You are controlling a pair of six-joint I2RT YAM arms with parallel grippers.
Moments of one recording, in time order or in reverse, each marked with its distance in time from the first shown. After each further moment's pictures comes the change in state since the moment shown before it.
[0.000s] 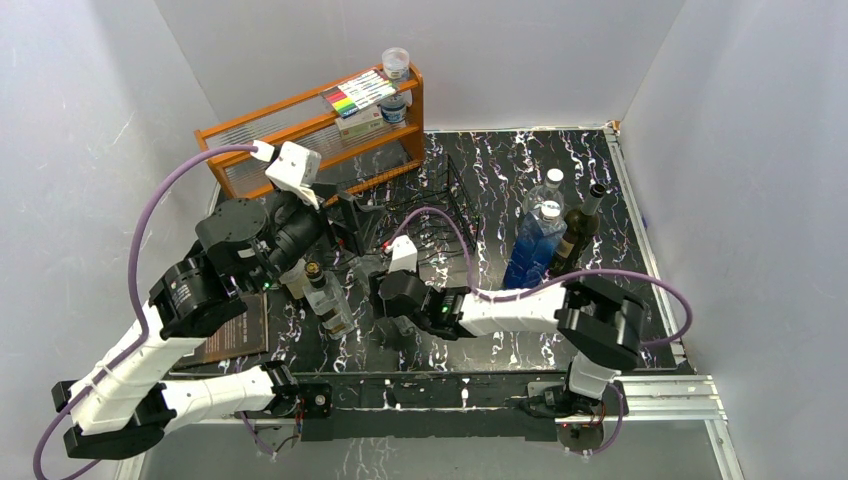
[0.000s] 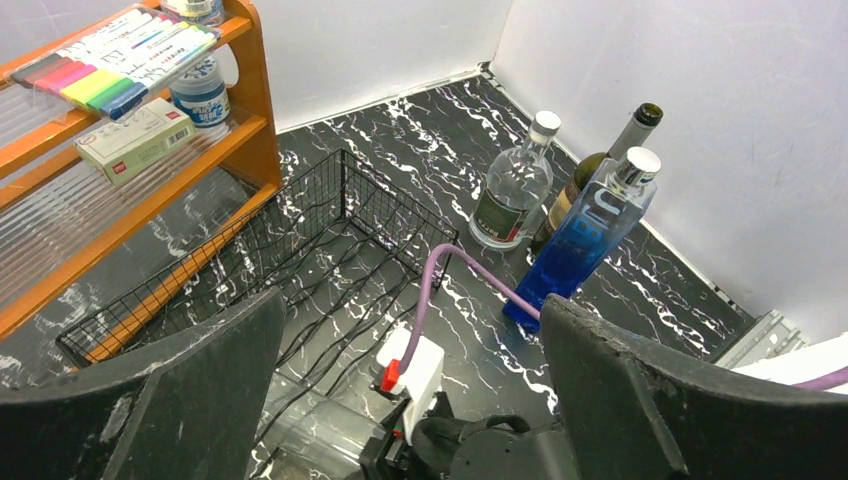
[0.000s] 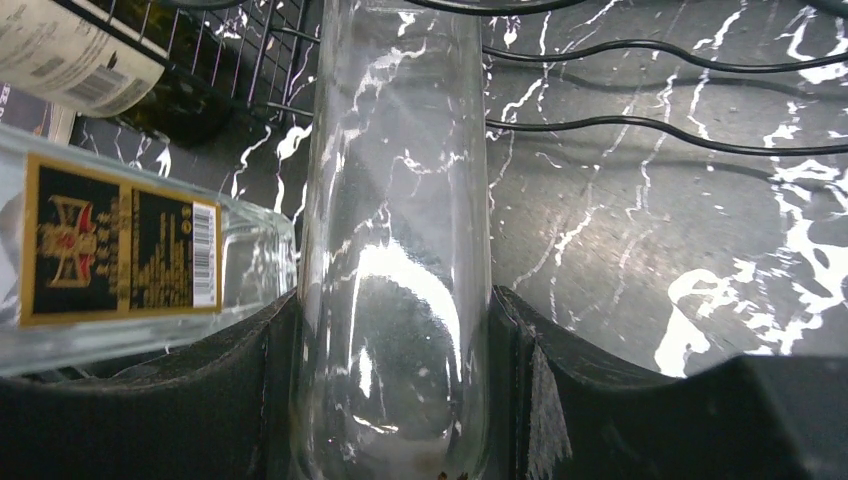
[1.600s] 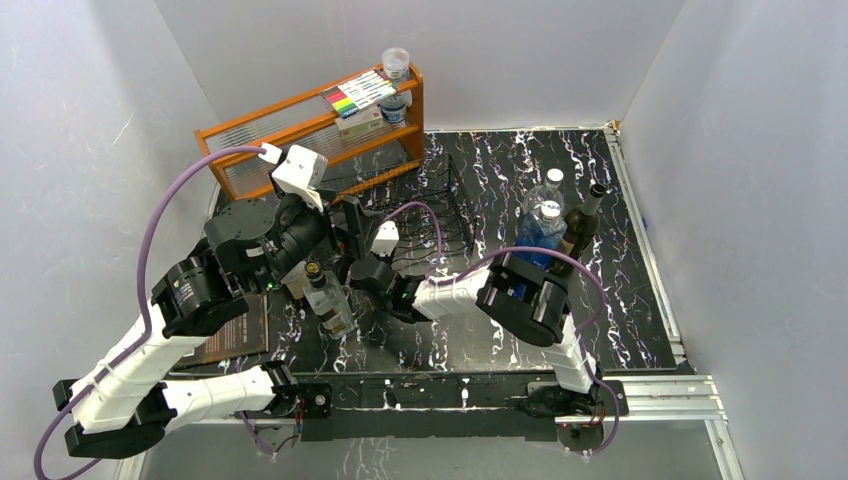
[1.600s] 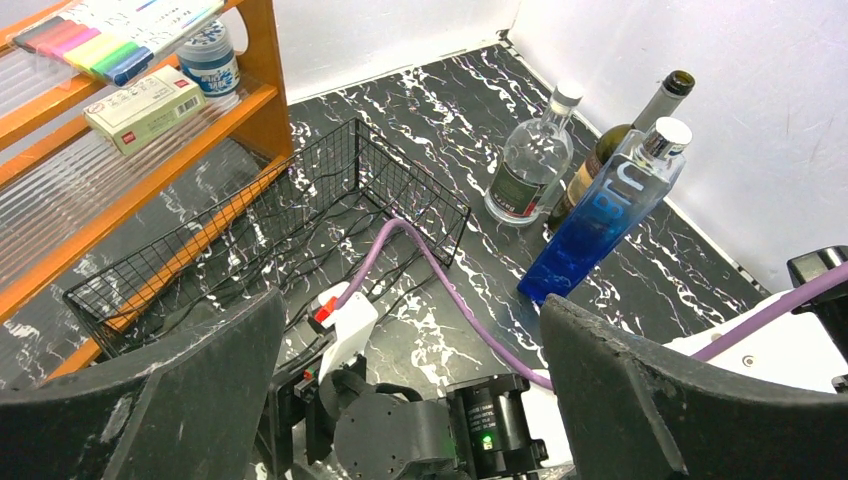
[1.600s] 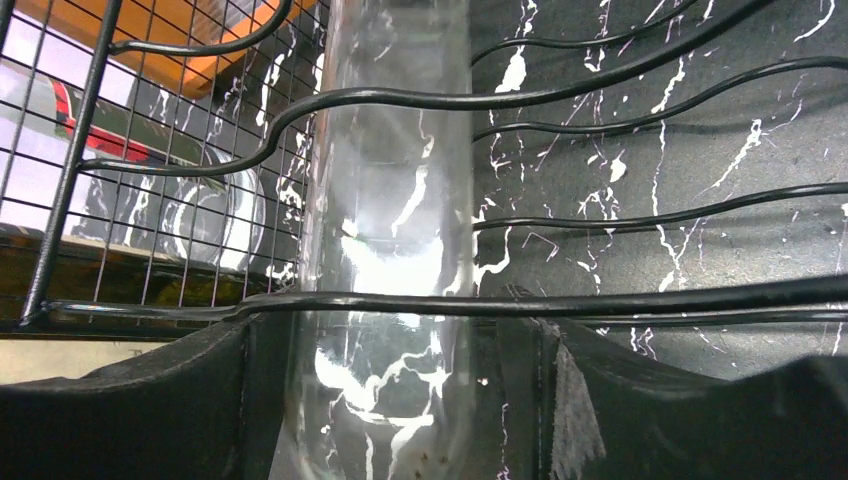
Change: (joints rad) left arm 0.000 0.008 0.000 -0.062 -0.018 -0.009; right arm -0.074 0.422 0.281 0.323 0.101 0.208
